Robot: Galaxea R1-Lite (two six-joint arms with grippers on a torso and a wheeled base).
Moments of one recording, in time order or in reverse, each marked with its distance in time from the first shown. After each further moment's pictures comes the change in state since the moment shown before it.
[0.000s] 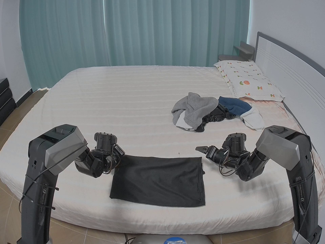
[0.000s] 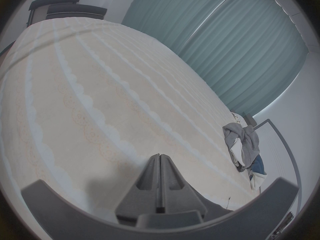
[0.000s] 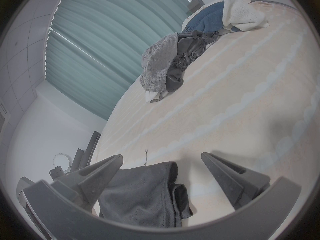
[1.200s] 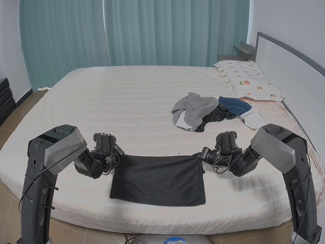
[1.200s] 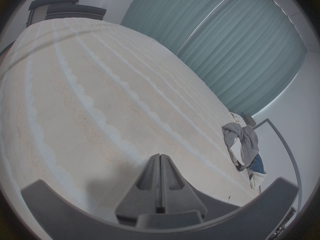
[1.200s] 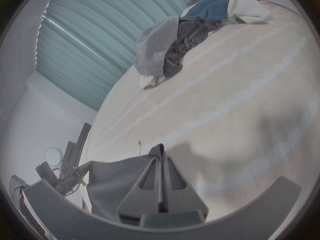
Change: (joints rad) left arm 0.001 -0.006 0.027 -0.042 -0.004 0.004; right arm 0.040 0.027 -0.153 0.245 -0.049 -0.038
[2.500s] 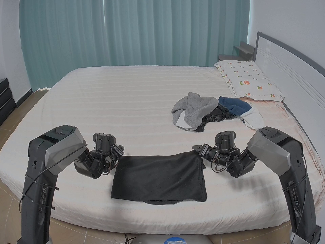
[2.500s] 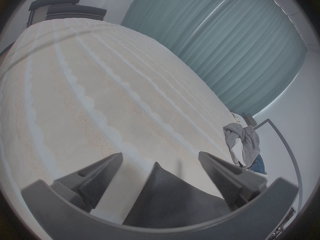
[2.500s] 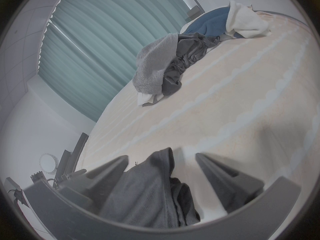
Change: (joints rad) left arm -0.001 0.009 -0.009 0.003 0.002 0.006; right arm 0.001 0.054 -0.060 -0.088 -0.101 0.003
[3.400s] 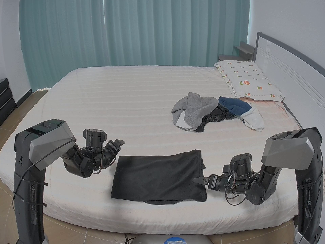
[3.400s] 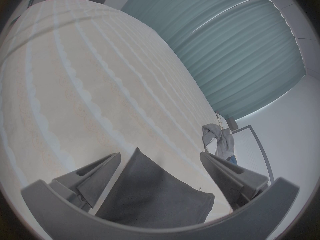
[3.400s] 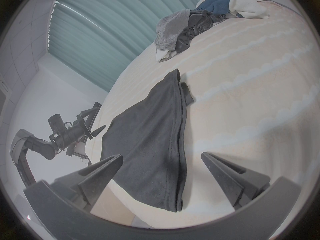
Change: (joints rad) left arm 0.027 -0.131 0.160 -0.079 -0.200 -0.107; right arm 0.059 -0.238 0.722 -0.336 0.218 -0.089
